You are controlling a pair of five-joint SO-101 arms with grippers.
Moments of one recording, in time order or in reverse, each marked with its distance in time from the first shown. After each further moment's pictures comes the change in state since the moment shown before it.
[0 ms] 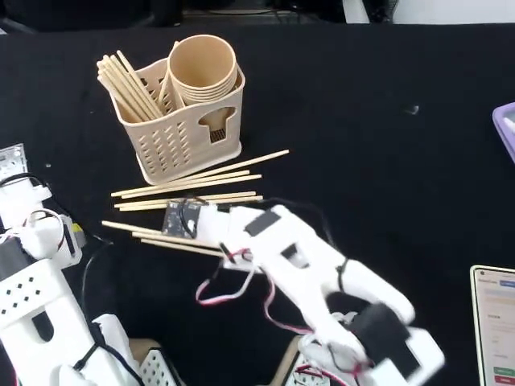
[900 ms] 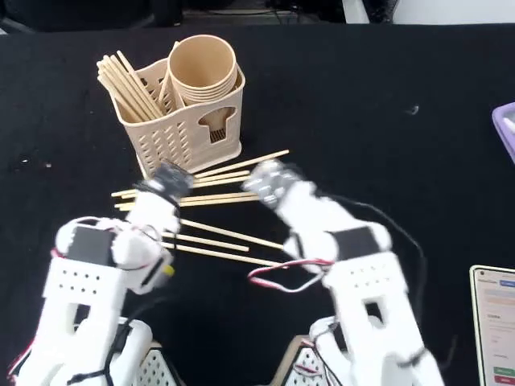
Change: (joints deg) left arm 41.6 -0.2 4.4 8.2 -14.0; right arm 27.3 -38.9 5.9 25.3 -8.2
